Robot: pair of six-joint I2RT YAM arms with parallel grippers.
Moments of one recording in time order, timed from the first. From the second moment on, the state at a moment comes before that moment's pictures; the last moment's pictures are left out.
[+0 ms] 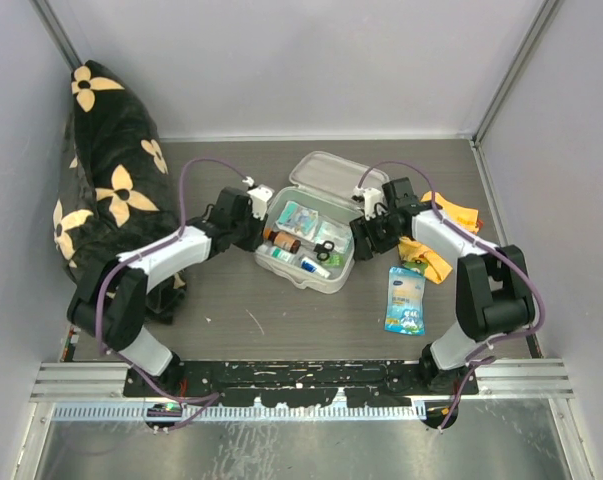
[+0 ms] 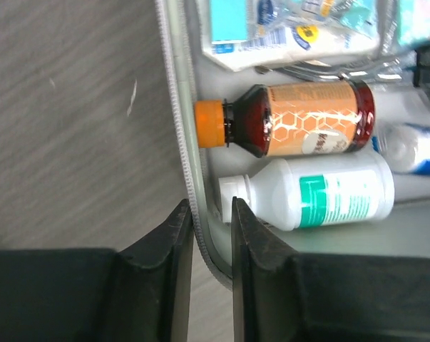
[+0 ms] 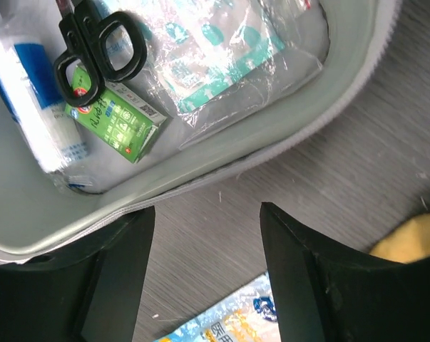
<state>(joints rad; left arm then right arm) -0.51 1.61 1.00 -0.18 0.07 0.03 0.25 1.56 1.00 -0.53 -0.37 -0.20</state>
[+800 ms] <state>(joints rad) -0.60 1.39 0.86 -0.53 0.66 0.12 0.26 1.84 1.32 -0.56 -0.43 -0.38</state>
